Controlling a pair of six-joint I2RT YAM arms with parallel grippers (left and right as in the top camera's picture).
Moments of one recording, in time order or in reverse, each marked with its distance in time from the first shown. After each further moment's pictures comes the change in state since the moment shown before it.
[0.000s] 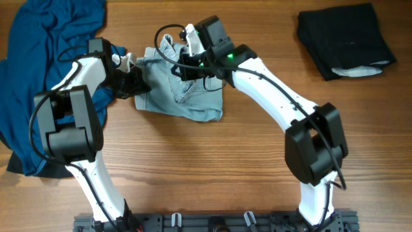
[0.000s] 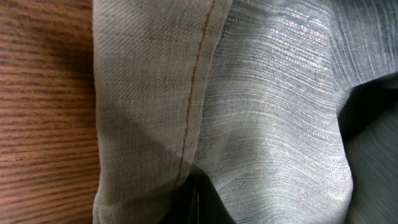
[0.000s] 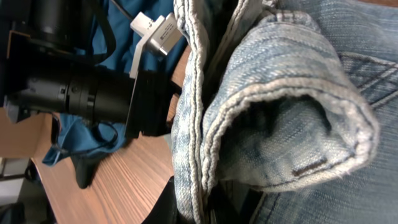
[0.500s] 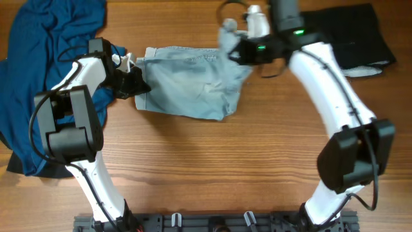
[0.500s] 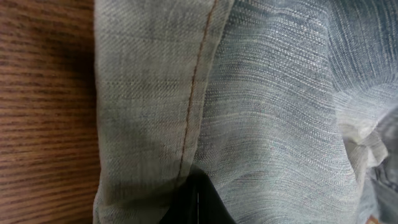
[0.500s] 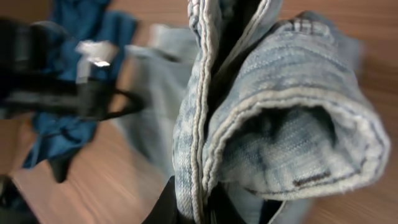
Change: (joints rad) left arm 0.000 0.000 0.000 0.002 0.000 0.000; right arm -0.248 -0.173 0.000 -0.291 -0.017 -0.179
